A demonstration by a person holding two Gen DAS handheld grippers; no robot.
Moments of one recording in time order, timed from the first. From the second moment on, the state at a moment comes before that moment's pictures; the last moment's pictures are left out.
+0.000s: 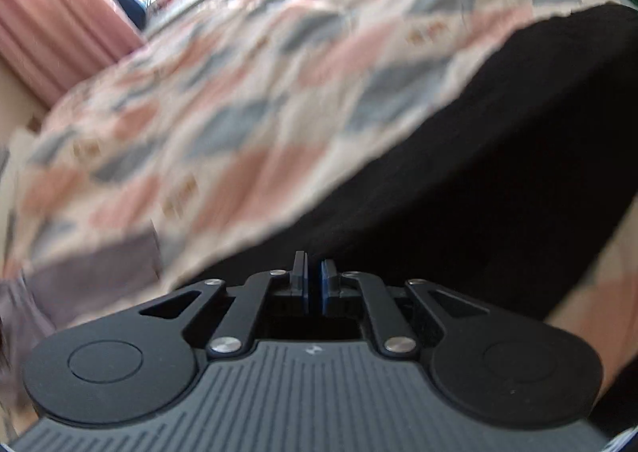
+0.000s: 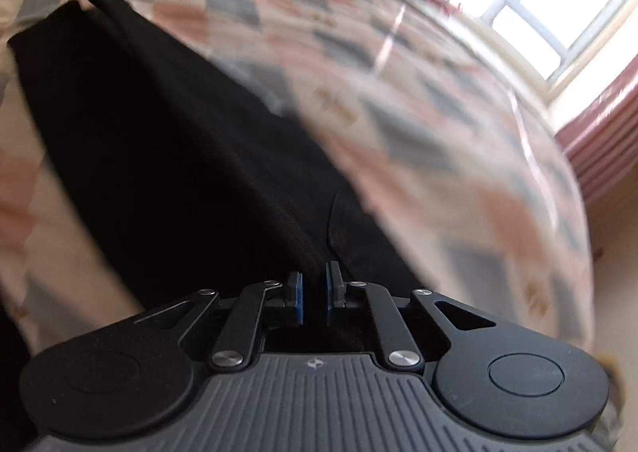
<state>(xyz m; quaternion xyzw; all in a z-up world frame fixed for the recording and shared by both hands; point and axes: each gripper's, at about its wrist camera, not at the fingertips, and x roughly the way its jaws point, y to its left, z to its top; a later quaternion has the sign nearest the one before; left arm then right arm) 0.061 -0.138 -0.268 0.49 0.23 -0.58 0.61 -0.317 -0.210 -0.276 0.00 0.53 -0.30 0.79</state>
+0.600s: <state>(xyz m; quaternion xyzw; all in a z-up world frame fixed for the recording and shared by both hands) 0.105 -0.049 -0.300 0.10 0.55 -0.40 0.73 -0.515 -0.250 -0.353 0.61 0.01 -0.56 0.56</state>
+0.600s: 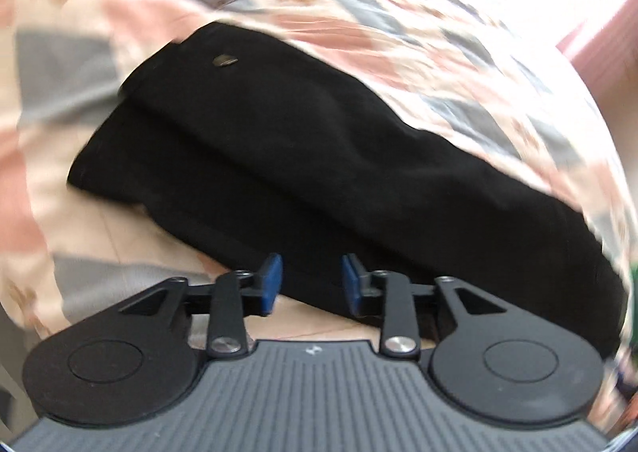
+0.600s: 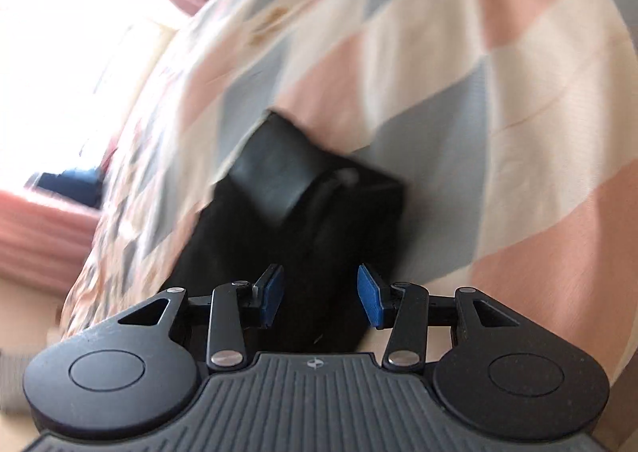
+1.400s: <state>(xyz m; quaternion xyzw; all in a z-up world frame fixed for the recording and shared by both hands) 0.192 -0.025 -0.284 -0.03 0.42 -0.38 0.82 -0.545 -0.281 -0.303 0.56 0.01 -0.58 0.59</state>
